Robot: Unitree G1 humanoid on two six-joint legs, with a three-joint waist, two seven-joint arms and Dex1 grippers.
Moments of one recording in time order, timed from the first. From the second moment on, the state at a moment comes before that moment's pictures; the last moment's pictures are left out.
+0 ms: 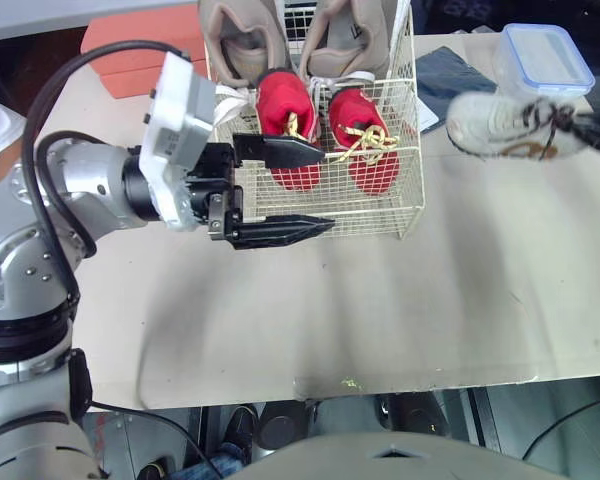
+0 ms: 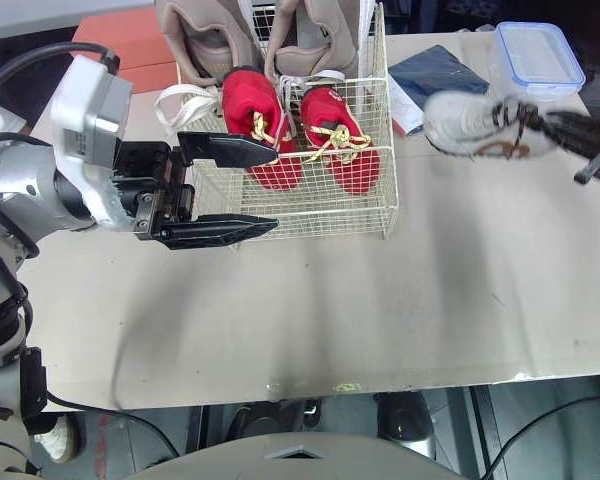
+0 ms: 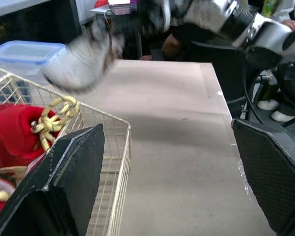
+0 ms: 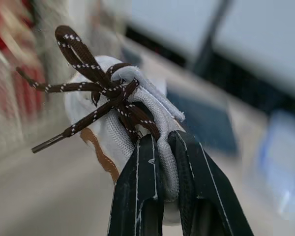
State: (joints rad) left arm -0.61 0.93 0.14 -0.48 -1.02 0.82 -0.98; right arm -0.50 -1.00 -0.39 0.00 0.50 0.32 1.04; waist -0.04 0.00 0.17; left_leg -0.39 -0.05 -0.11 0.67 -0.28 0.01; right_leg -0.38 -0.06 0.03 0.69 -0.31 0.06
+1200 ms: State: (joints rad) left arm -0.76 0.79 0.02 -0.26 -0.83 0.79 -1.04; right arm -0.97 -0.80 0.09 -0.13 0.16 -0.52 1.26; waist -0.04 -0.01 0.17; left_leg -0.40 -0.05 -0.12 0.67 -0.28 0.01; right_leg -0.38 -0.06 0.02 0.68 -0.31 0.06
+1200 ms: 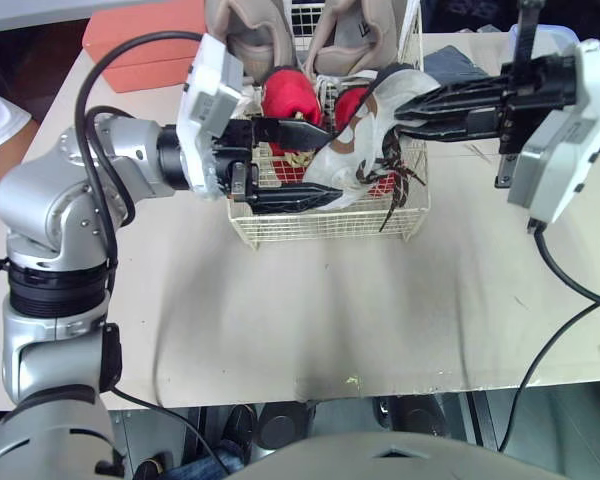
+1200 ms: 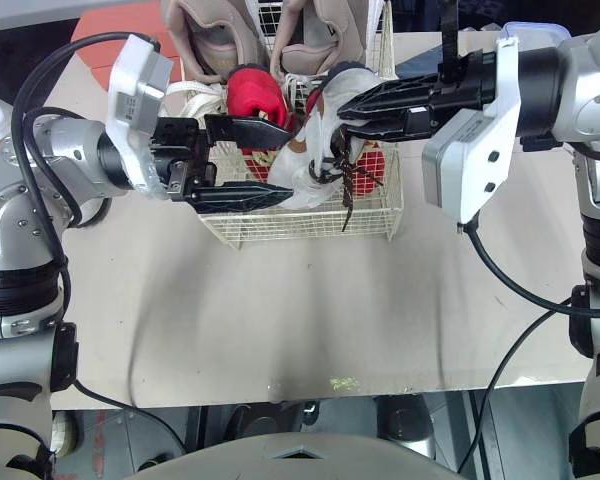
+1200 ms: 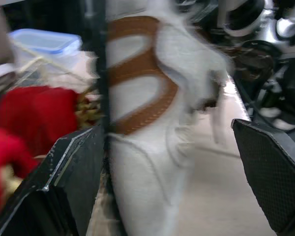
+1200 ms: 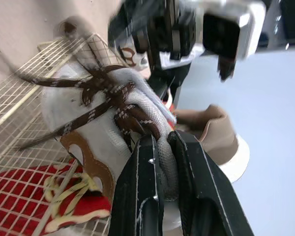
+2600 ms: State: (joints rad) left arm -0.73 0.60 0.14 -0.23 -0.90 0.79 -0.94; right arm -0.62 -0.83 -0.20 -0.25 0.96 0.56 0.78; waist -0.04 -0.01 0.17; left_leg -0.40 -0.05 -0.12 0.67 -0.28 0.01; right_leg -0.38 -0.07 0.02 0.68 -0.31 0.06
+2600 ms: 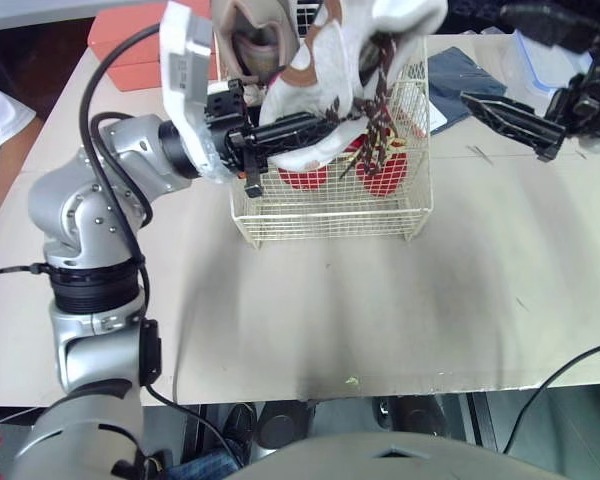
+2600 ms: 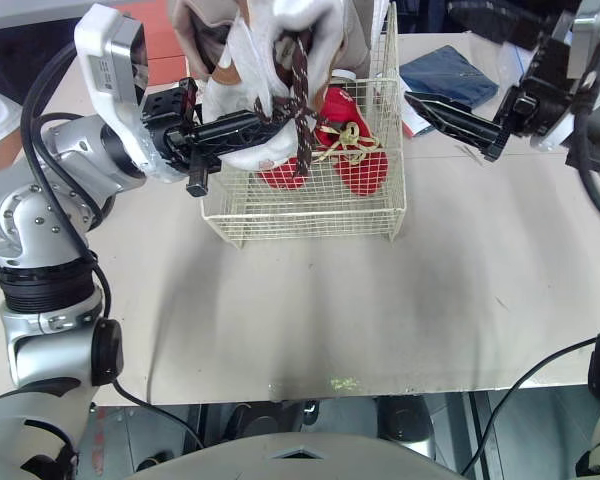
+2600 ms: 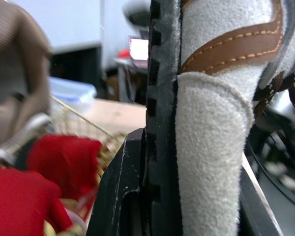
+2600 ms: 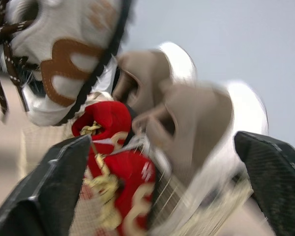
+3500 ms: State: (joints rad) left arm -0.65 0.54 0.08 -0.28 -0.87 0.74 -0.87; right arm -0.68 -0.59 -0.17 -0.42 1.30 0.79 0.35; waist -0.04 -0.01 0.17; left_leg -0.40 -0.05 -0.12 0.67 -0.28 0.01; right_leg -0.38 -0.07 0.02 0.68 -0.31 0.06
